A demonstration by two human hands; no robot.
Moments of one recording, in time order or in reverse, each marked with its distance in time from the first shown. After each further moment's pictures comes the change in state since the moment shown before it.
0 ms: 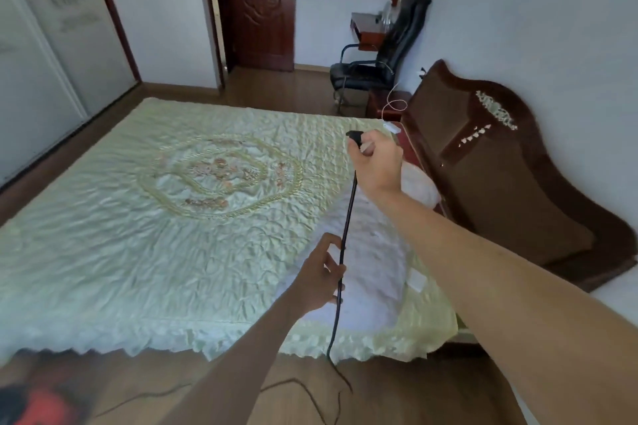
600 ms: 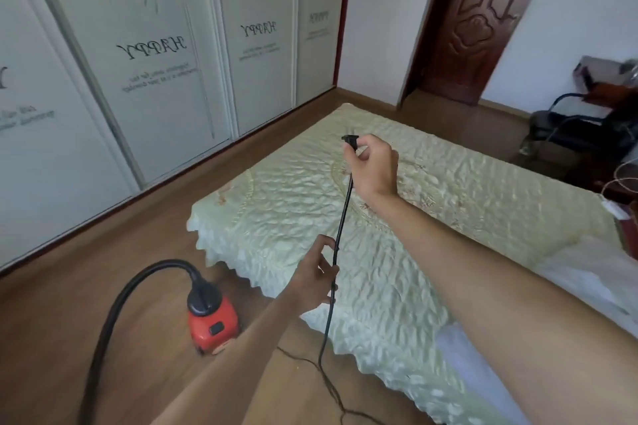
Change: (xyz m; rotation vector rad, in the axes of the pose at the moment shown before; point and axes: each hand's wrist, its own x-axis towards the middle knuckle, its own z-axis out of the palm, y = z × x) left_hand -0.223 -0.062 -0.320 -0.021 0.646 -0.083; right_hand -0.149 -0.306 0.310 0.337 -0.455 -0.252
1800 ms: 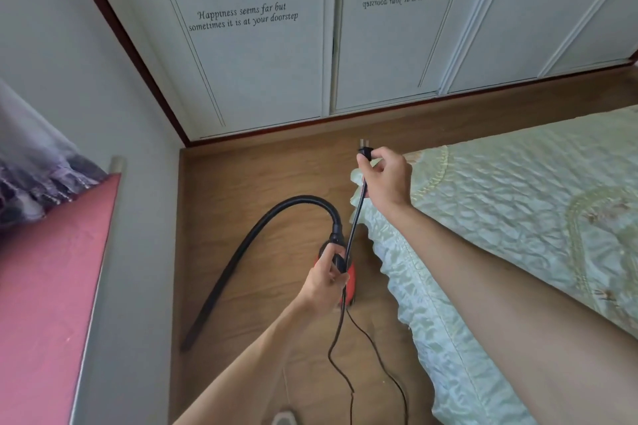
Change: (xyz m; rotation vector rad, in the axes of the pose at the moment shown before) left_hand 0.039 -0.187 -0.246 -0.147 0.607 -0.423; right_hand -0.024 -0.034 0.429 0.253 -0.723 -0.034
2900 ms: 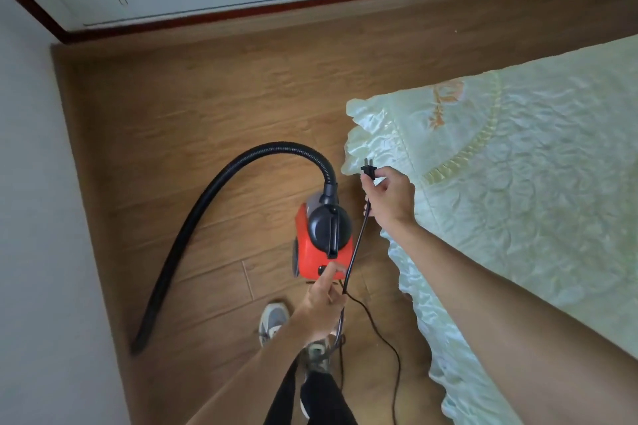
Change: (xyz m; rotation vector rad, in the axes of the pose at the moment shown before) left_hand 0.233 -0.170 -0.037 -0.059 -0.319 -0.212; right_hand 0.107 0.251 0.208 -0.242 -0.118 0.483
